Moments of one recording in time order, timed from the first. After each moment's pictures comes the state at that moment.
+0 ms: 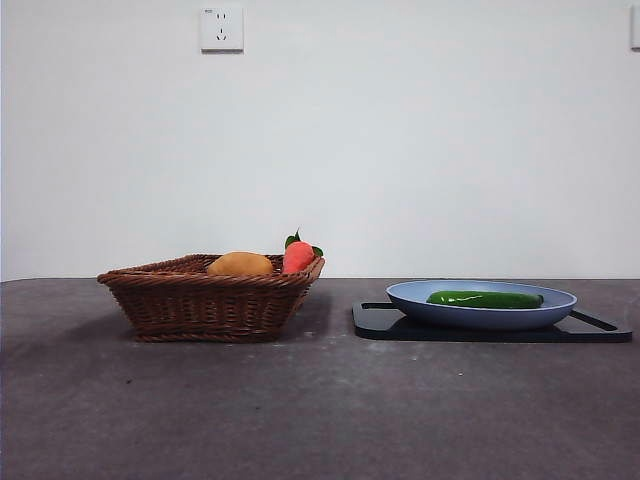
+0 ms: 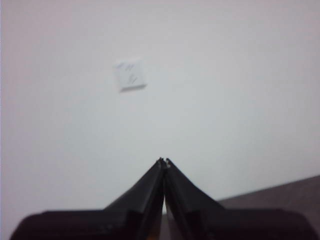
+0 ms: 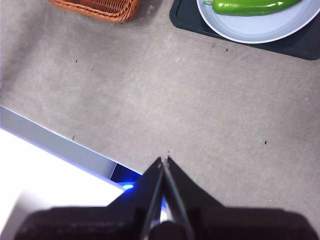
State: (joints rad) left arm -0.07 0.51 0.72 0.04 0.10 0.10; right arm 0.31 0.98 1.33 -1.35 -0.28 0.03
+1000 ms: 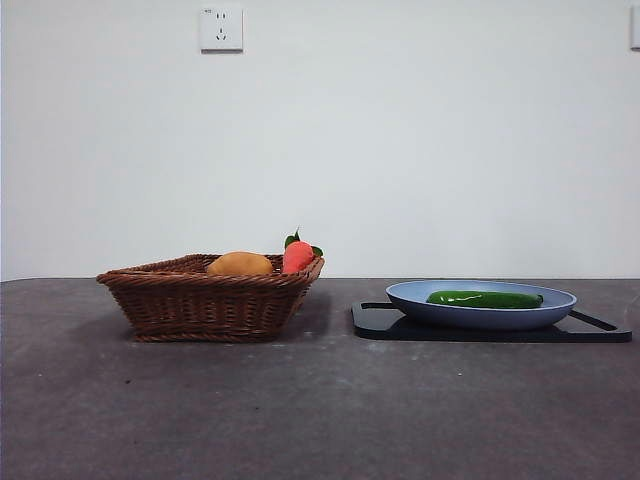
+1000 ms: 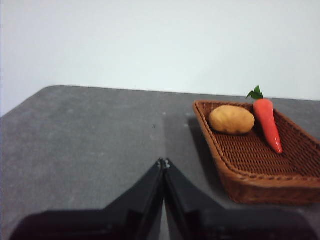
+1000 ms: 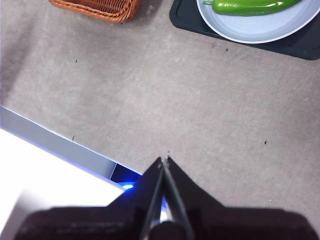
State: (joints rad) left arm 0.06 0.05 0.02 0.00 0.10 -0.10; right arm 0.31 0.98 1.33 -1.35 -0.28 0.03
